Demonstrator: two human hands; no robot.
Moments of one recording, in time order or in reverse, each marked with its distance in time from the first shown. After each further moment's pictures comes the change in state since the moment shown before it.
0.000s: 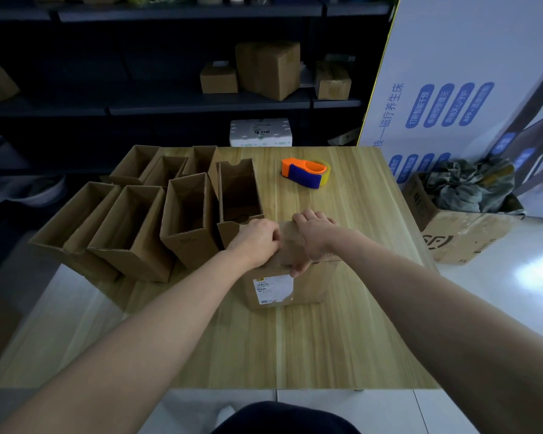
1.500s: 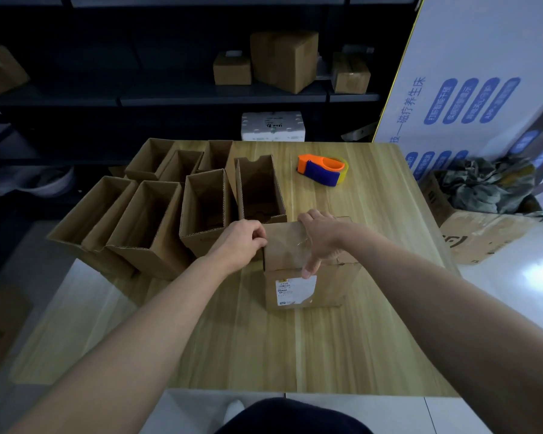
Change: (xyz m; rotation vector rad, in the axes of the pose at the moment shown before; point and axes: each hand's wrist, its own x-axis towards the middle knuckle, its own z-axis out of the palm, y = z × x) left_hand -0.013 -0.069 -0.018 -0.159 0.020 -0.108; right_hand 0.025 -0.027 -0.013 0.003 -0.108 -0.038
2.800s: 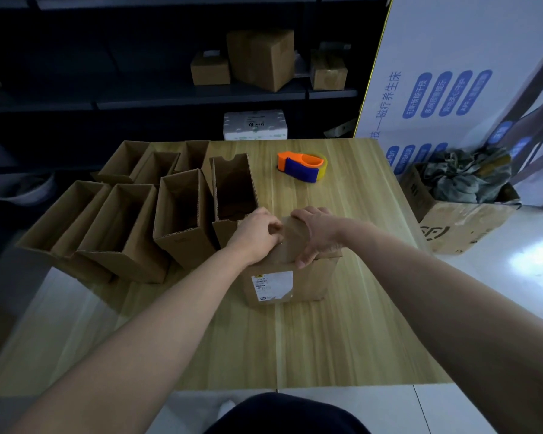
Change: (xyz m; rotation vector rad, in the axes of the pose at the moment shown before) left_hand 0.022 0.060 0.035 0.013 -0.023 0.062; right_hand -0.008 0.052 0.014 0.209 0.046 -0.015
